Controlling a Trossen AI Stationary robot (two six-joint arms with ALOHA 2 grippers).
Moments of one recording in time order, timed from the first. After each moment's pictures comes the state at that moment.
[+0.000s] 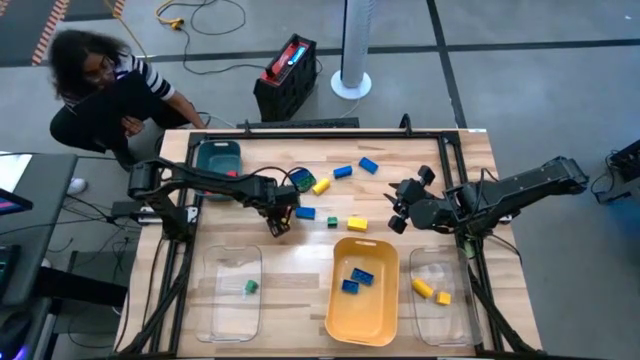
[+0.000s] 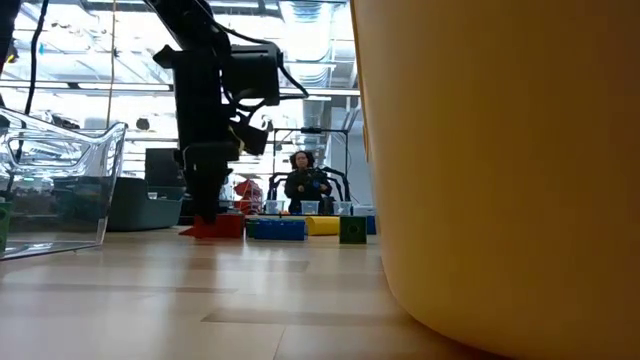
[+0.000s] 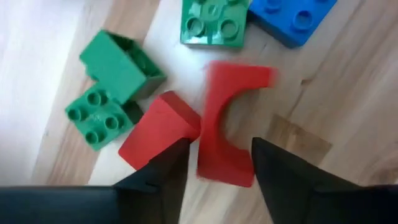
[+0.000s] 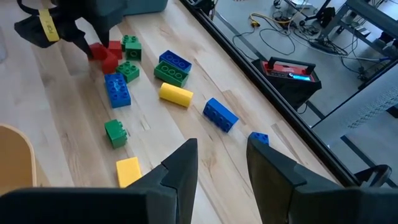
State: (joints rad) left arm 0.13 1.68 1.02 -0.71 -0.19 -0.30; right arm 0.28 1.04 0.89 -0.68 0.81 0.41
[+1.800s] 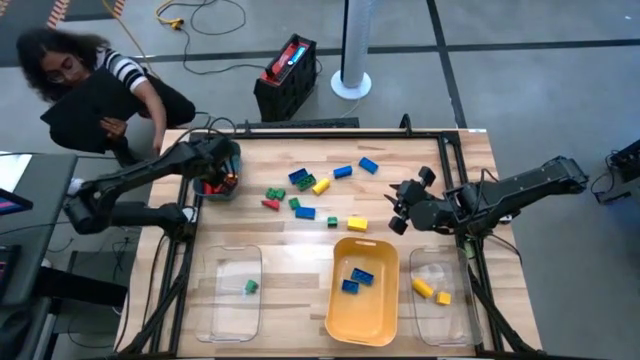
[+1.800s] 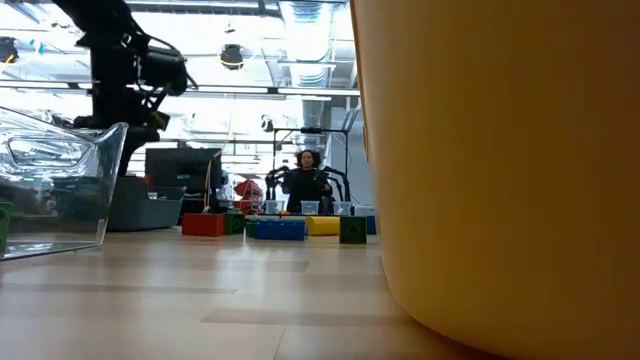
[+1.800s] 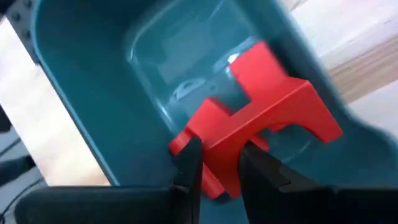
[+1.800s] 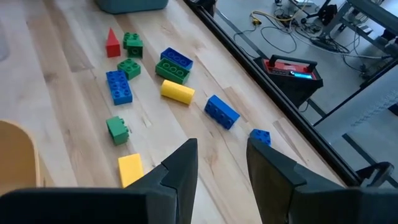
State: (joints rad) left arm 0.76 1.10 0.75 -0.99 -0.35 -0.19; right arm 0.29 1.04 0.89 -0.69 0.81 0.43
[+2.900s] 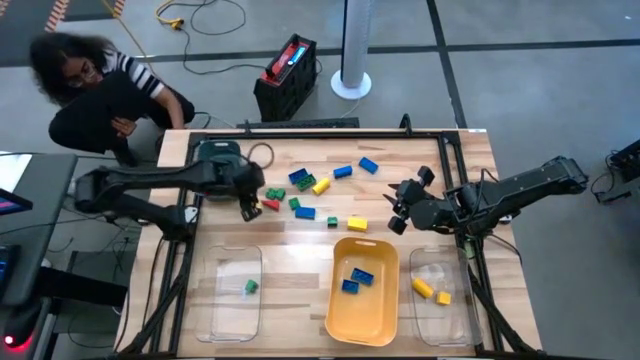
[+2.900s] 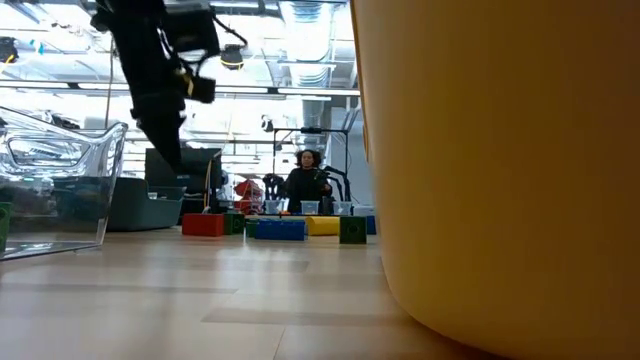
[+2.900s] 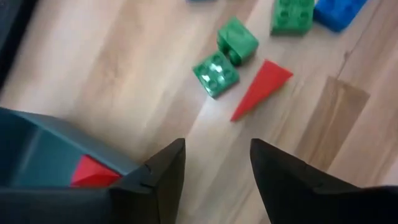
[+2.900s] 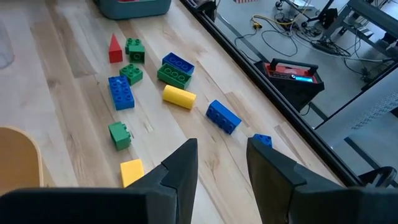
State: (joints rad) left arm 0.27 1.21 0.84 -0.81 -0.26 -0.13; right arm 0.29 1.04 0.89 -0.67 0.81 0.41
